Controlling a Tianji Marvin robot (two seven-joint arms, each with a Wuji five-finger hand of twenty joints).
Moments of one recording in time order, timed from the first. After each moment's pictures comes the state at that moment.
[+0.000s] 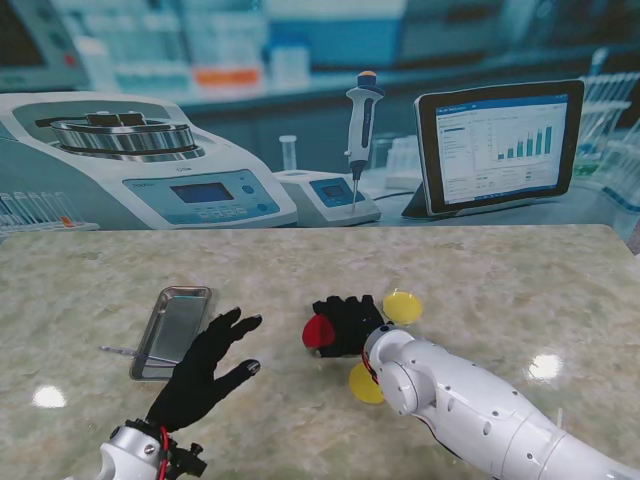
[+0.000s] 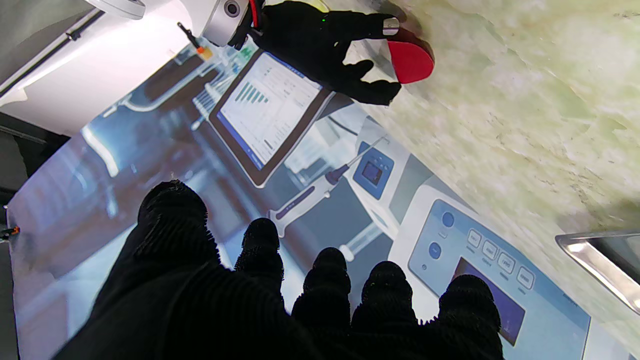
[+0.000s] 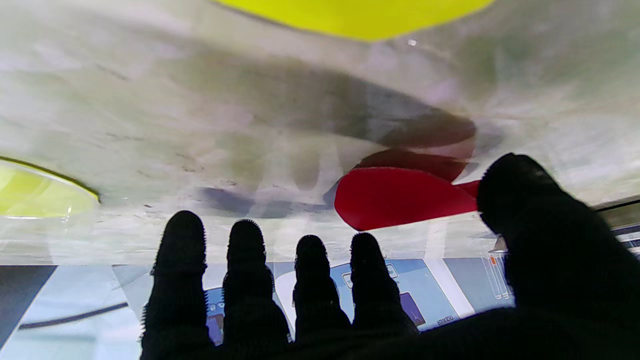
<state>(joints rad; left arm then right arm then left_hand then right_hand) 2.15 -1.13 -1.41 -2.03 0.47 -0.19 0.12 -1.12 -1.12 0.56 -1.29 -0.77 0.21 0.01 0.70 0.01 -0.01 -0.04 0.20 -0.13 0.21 0.16 0.14 -0.02 0.00 0.23 0.05 0.03 -0.01 0.06 -0.06 0.21 0.02 0.05 0.32 -0.42 0.71 -0.05 0.11 0.03 0.28 1.00 0.19 0.05 0.33 0.47 0.22 0.17 0.41 0.40 0.04 0.30 1.07 0.71</state>
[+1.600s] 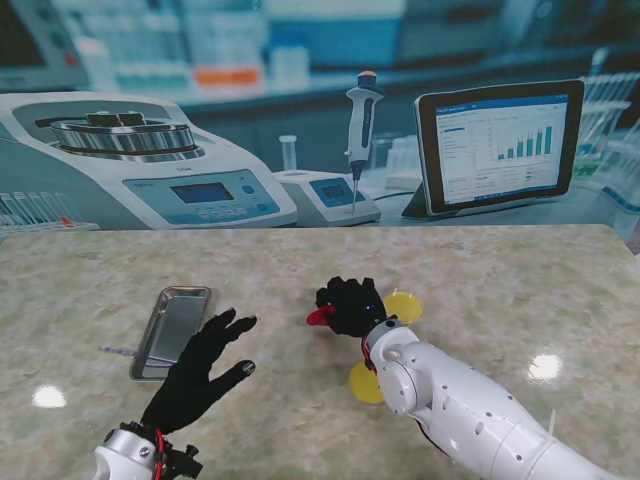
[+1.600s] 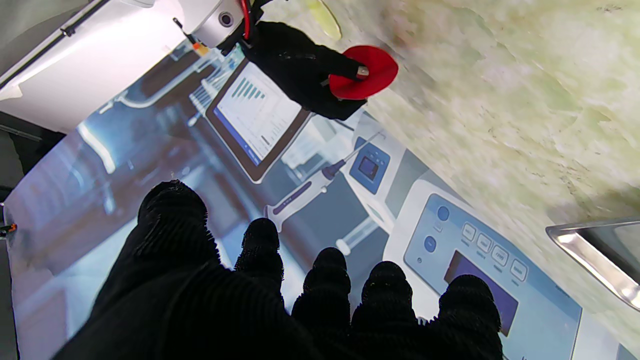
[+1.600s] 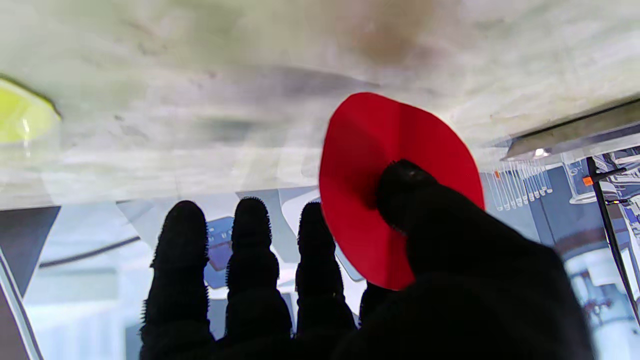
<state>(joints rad) 2.17 -1.13 -1.43 -2.03 0.47 -0.19 0.13 -1.16 -1.18 0.65 -1.22 -0.78 0.13 -0.24 0.70 0.01 -0.01 -0.04 0.20 -0.13 0.21 0.16 0.14 -0.02 0.00 0.23 0.05 0.03 -0.01 0.06 -0.06 0.21 0.02 0.05 0.73 -0.34 0.73 -0.11 0.44 -0.20 1.10 0.86 0.31 0.01 0.74 0.49 0.35 0.13 0.51 0.40 0.12 0.30 1.18 0.72</state>
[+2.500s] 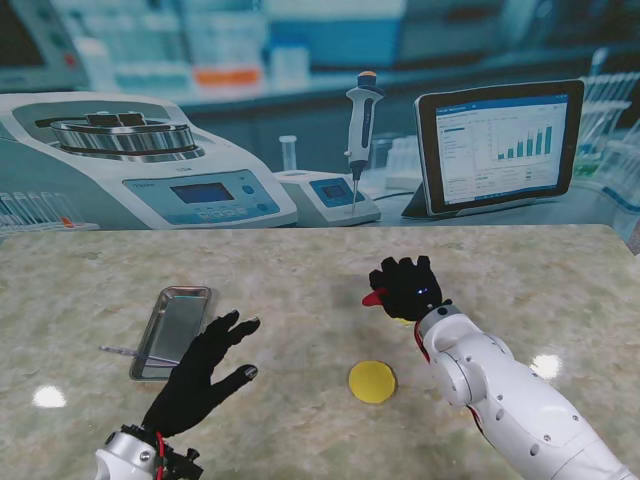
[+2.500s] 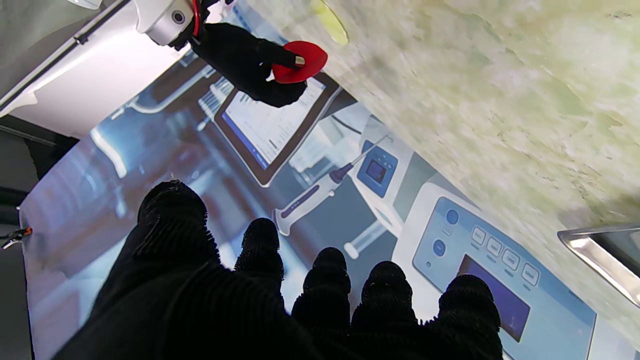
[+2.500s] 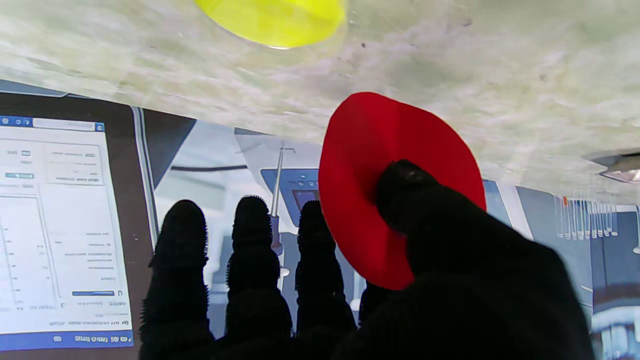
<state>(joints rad) 2.18 -1.13 -1.43 -2.03 0.49 -0.23 0.13 -1.34 -1.07 0.96 -1.44 -1.11 0.12 -0.10 0.70 0.01 -0.01 -0.04 0.20 -0.13 0.21 0.16 0.14 -0.02 0.00 0.23 0.05 0.03 -0.01 0.06 -0.06 0.21 0.02 0.05 0.73 -0.34 0.73 -0.11 0.44 -0.20 1.10 0.86 0.33 0.01 0.74 0.49 0.36 0.12 0.51 0.40 0.13 0.31 1.19 0.73</state>
